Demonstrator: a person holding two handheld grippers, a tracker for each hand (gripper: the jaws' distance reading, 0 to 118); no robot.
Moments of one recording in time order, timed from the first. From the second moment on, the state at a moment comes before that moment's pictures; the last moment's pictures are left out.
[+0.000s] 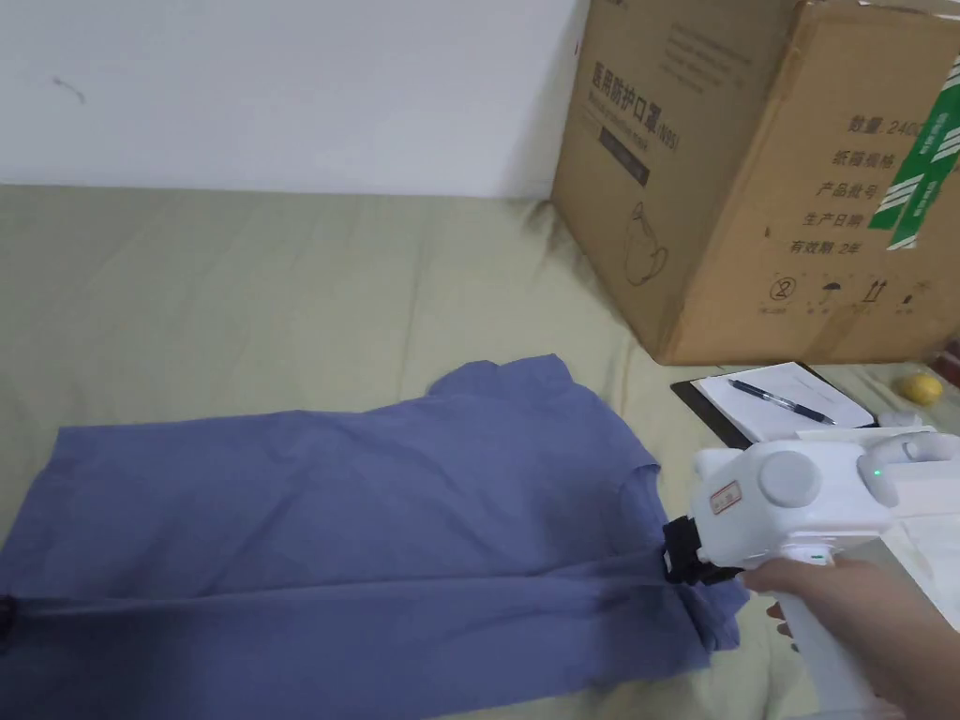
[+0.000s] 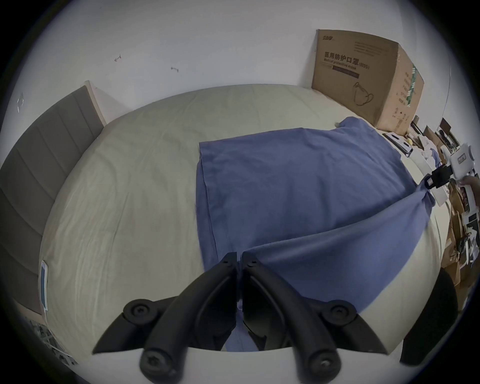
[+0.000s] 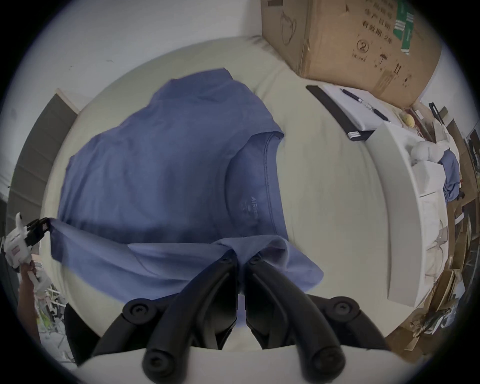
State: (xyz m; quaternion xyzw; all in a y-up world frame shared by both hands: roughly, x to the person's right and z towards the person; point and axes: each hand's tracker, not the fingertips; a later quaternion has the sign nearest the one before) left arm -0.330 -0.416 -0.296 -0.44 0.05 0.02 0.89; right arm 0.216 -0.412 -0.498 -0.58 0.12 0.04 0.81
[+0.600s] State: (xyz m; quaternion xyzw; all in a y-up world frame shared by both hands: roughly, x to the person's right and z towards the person) left arm -0.310 -0.335 -0.187 -0.31 0.08 0.19 0.93; right arm 0.240 -0.325 -0.348 -0.35 0.17 -0.13 0.91
